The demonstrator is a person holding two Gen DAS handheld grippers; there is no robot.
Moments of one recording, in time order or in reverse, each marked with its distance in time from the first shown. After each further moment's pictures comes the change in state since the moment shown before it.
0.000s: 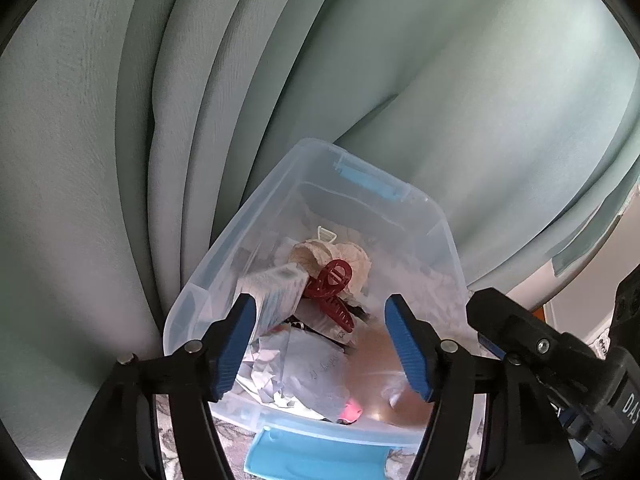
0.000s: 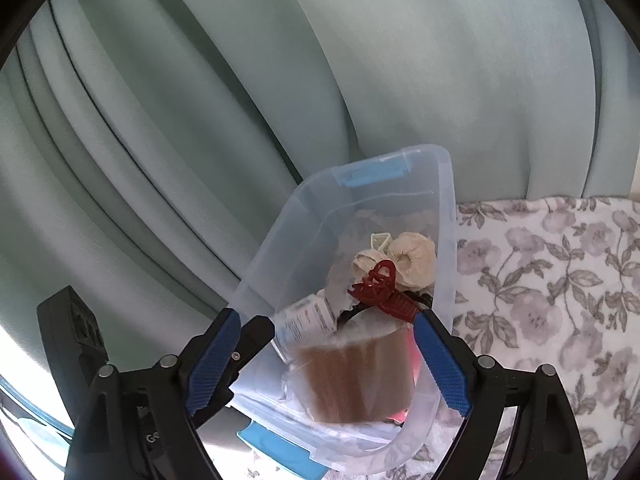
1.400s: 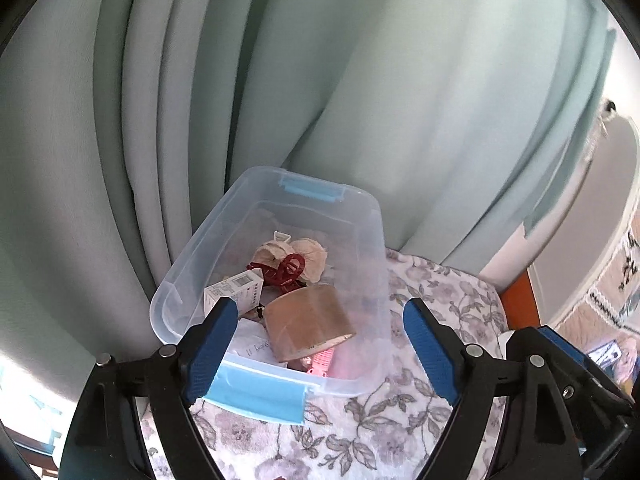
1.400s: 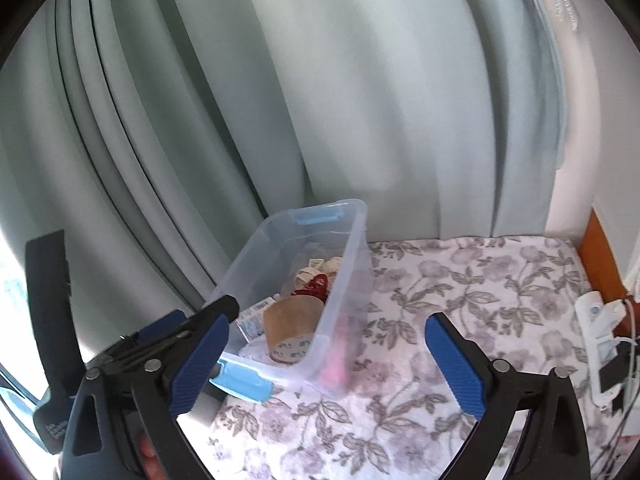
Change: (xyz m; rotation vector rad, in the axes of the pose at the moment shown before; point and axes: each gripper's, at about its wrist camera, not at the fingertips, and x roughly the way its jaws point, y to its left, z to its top) left arm -0.087 -0.093 -0.024 0.198 -0.026 0.053; right arm -0.138 -0.012 -0.019 -0.072 -0.128 -0.176
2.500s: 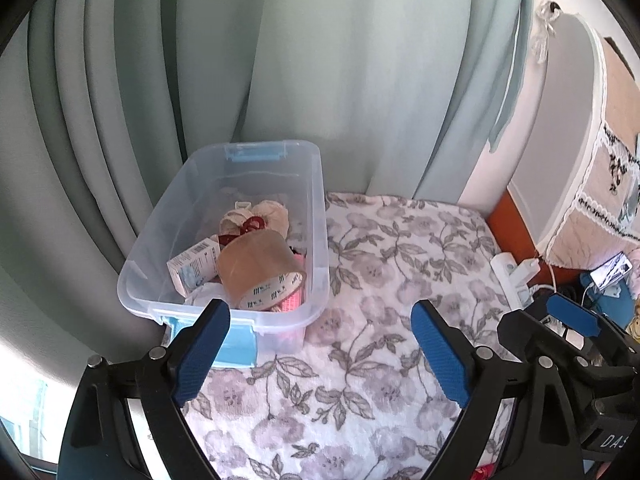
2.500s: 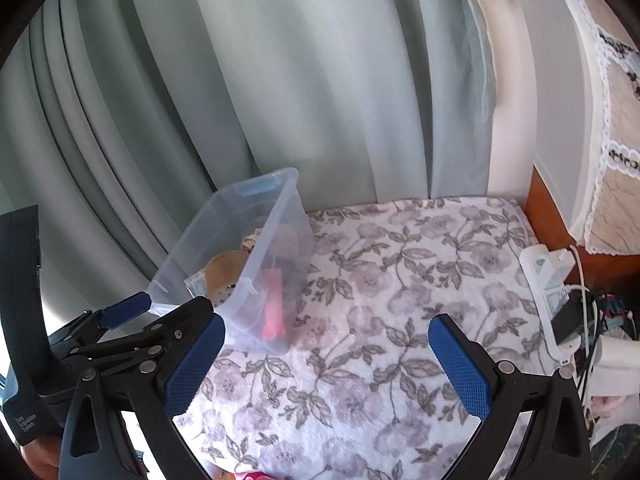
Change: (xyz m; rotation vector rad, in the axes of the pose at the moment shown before) left arm -0.007 -0.064 -0.040 0.223 0.128 0.010; right arm -0.028 -0.051 -0.037 0.056 0.067 -0.119
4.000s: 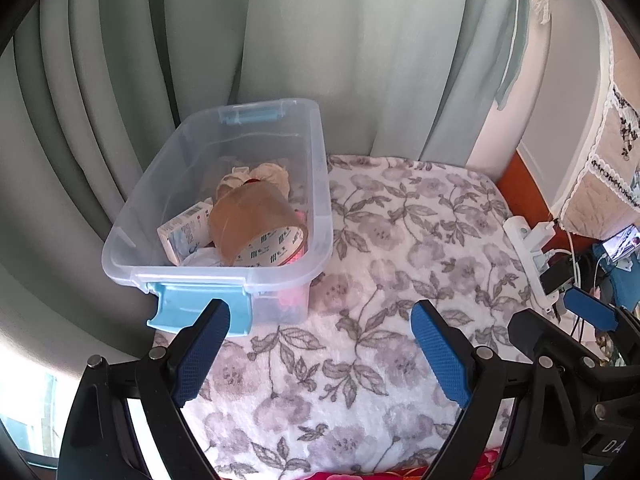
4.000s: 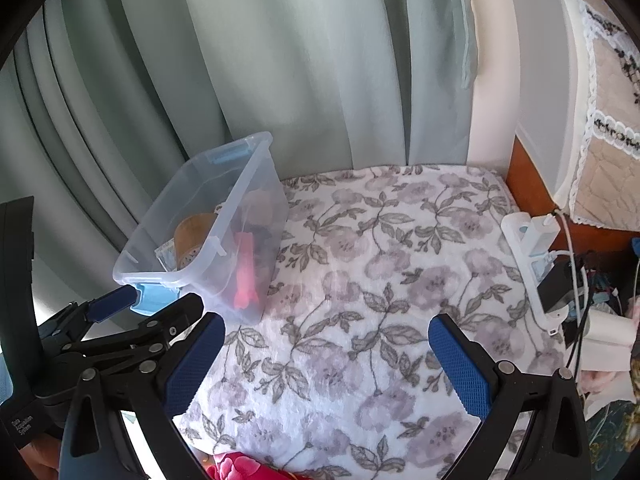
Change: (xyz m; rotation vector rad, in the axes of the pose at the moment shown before) left arm 0.023 -0.002 -0.016 0.037 0.079 0.013; right arm 0.010 -0.002 -0.015 0.009 0.072 -0.092
